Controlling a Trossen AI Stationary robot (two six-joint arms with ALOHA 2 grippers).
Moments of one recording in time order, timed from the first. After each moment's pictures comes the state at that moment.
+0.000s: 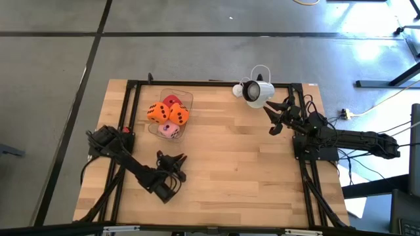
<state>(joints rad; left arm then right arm) -0.69 1.86 0.75 -0.21 -1.27 -1.61 -0.26 0.46 0.04 0.67 0.19 -0.04</state>
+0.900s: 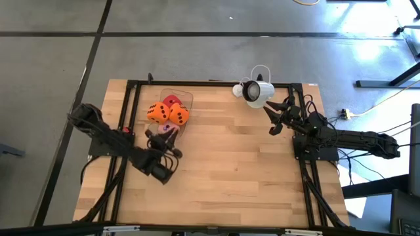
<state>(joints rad) -0.54 1.46 0.75 -0.65 -1.51 -1.49 -0.26 0.46 0.04 0.67 0.19 -0.04</state>
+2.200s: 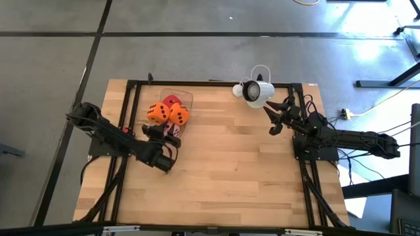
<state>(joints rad) -0.40 1.43 0.75 -0.89 -1.30 -1.75 -0.26 0.46 0.04 0.67 0.19 -0.04</state>
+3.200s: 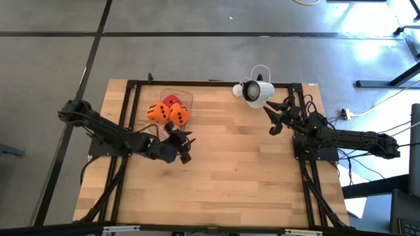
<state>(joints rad) -0.32 1.28 0.74 -0.06 -0.84 -0.40 -0.26 0.46 0.04 0.67 0.19 -0.04</state>
